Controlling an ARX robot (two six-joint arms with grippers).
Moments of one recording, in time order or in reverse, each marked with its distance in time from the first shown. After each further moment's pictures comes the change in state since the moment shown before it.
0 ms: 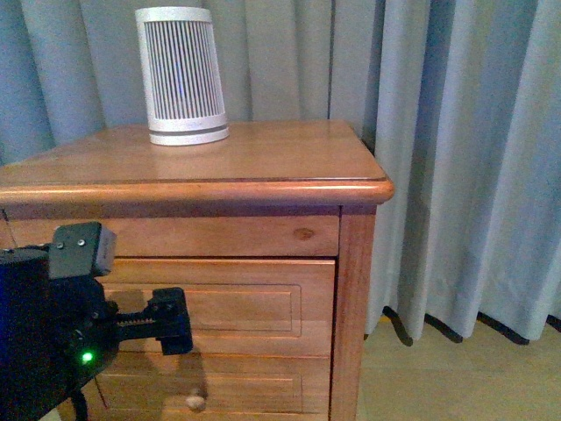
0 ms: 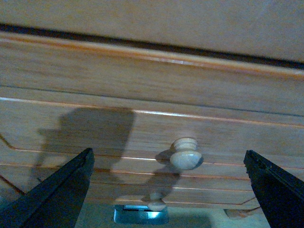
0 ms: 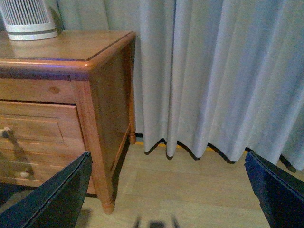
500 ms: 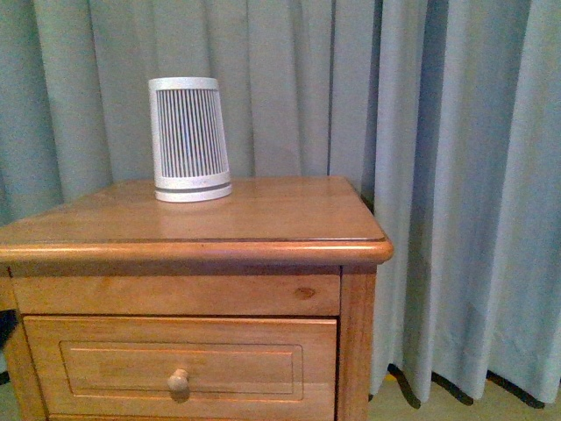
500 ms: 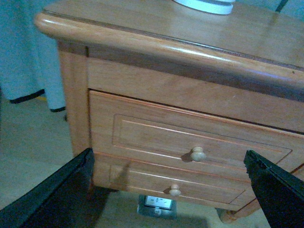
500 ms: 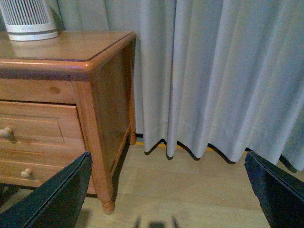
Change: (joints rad) left arm 0.140 -0.737 -0.405 -0.214 0.059 -0.030; right arm 0.000 0.000 0.000 0.000 0.000 0.000
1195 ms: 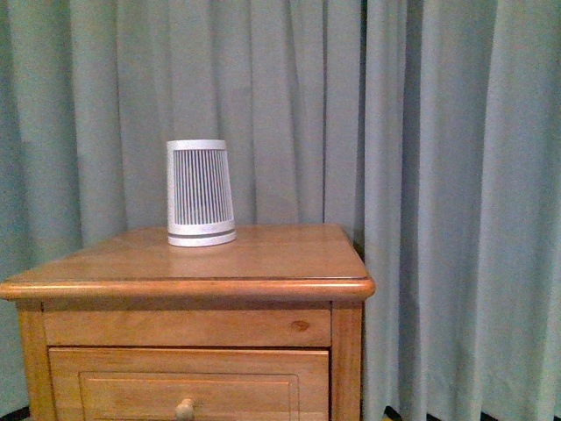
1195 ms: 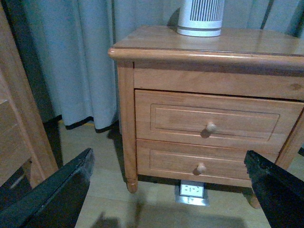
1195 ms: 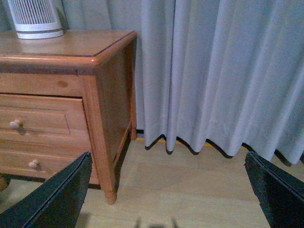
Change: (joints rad) left arm 0.056 -1.405 -0.384 -0.845 -0.037 0.173; right arm 0.000 0.000 0.000 0.000 0.000 0.000
